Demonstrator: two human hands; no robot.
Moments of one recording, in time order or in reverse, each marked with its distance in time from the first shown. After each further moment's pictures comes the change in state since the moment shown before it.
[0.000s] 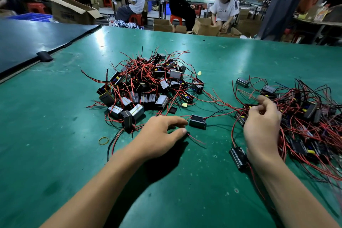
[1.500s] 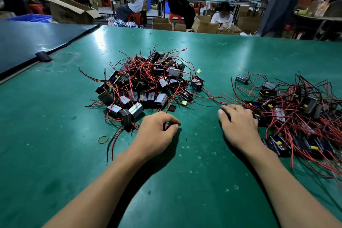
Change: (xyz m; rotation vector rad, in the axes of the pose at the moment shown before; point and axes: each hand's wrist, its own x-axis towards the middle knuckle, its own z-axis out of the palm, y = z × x) left_hand 0.002 -0.011 0.011 0.010 0.198 -0.026; right_hand 0.021 0.046 0.018 -0.834 -0.471 -0.372
